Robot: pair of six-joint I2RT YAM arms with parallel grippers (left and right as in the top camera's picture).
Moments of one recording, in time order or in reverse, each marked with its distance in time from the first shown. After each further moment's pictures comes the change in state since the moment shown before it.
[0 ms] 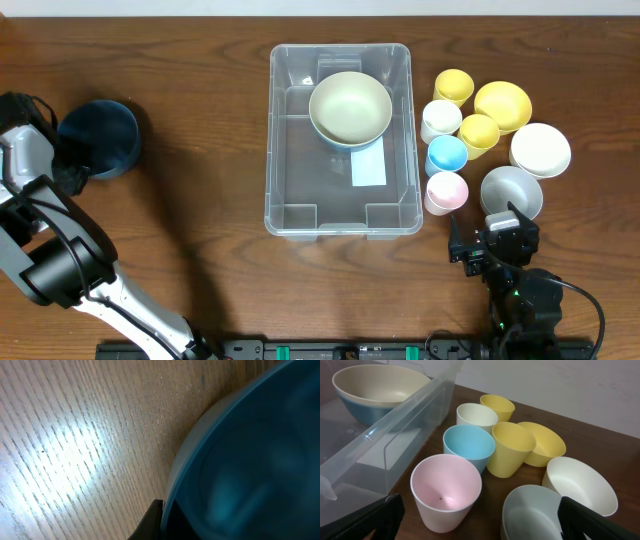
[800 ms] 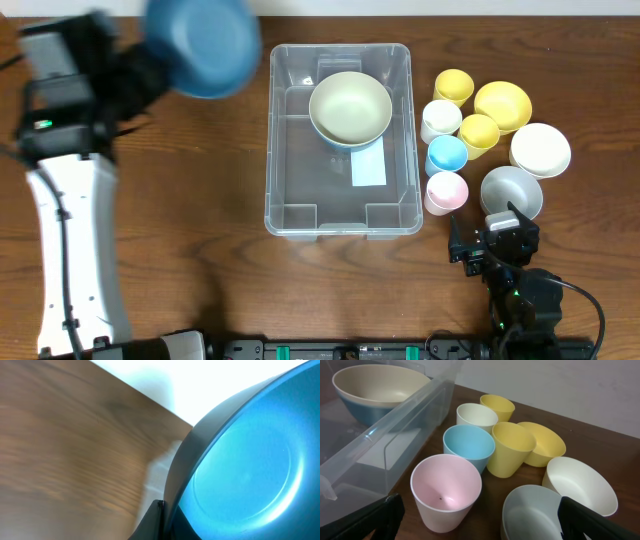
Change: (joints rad) left arm -0.477 -0.597 0.011 0.058 0.402 0.172; right arm 0.000 0.000 0.000 0.000 0.000 0.000
